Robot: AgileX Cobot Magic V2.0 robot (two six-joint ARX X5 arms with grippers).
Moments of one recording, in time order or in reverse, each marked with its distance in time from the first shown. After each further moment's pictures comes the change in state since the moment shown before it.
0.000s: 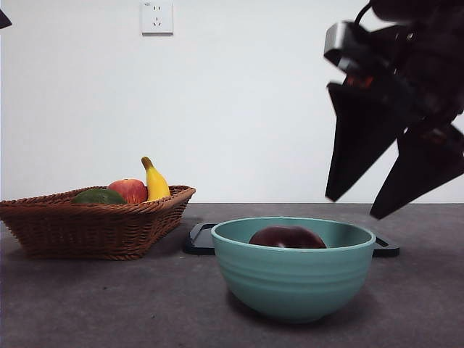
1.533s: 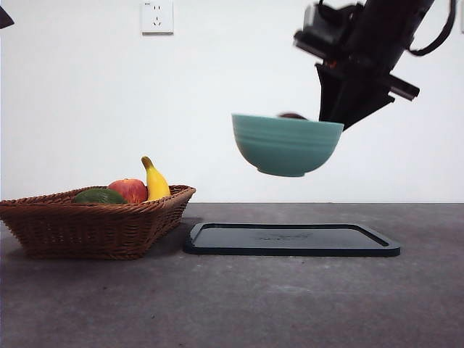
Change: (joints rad) left arm 0.000 0.000 0.000 0.008 0.000 0.000; right arm -0.121 0.253 0.456 -0.093 0.099 0.027
